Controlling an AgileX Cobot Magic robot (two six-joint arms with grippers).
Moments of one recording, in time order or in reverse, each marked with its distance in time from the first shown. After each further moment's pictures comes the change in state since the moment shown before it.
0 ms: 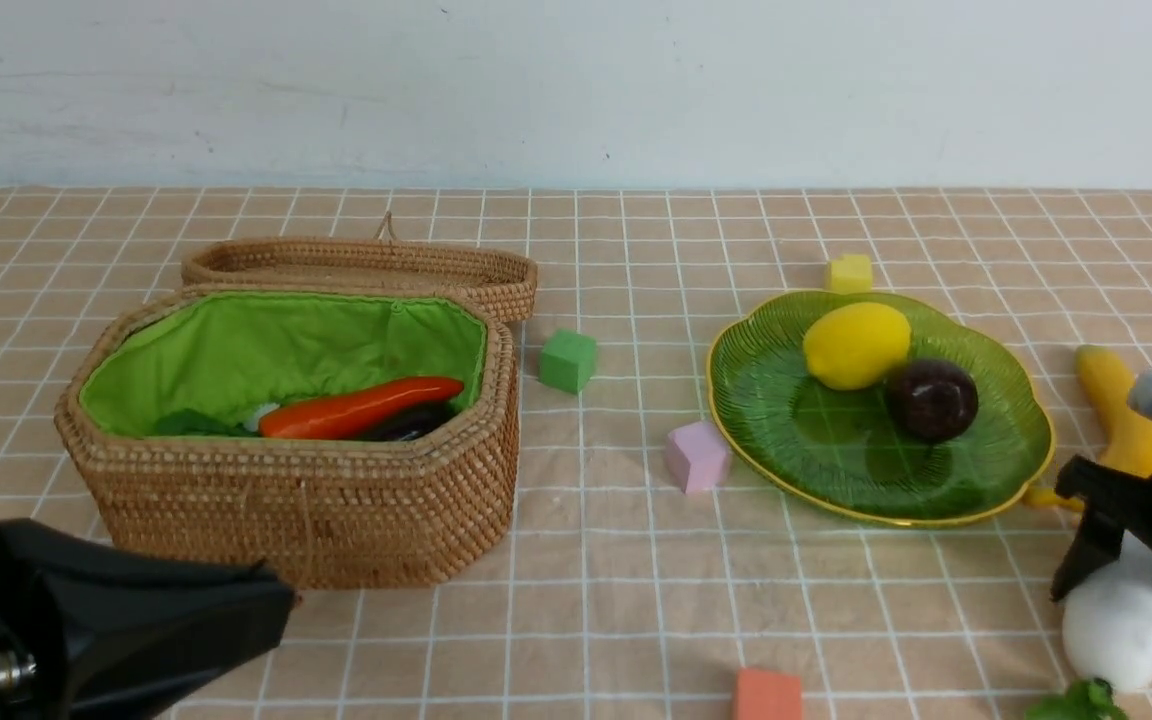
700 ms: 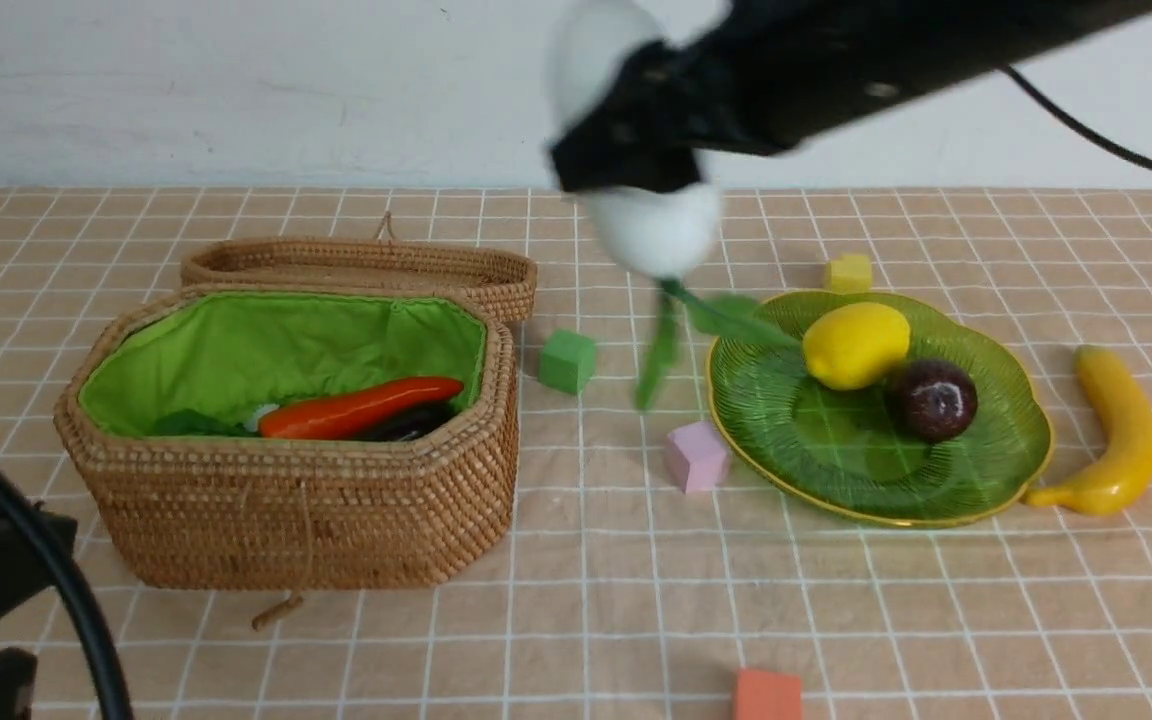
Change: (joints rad) right arm 0.781 -0.080 -0.752 0.230 -0.083 -0.724; left arm 0.003 -0.024 0.000 0.499 0.221 -0.559
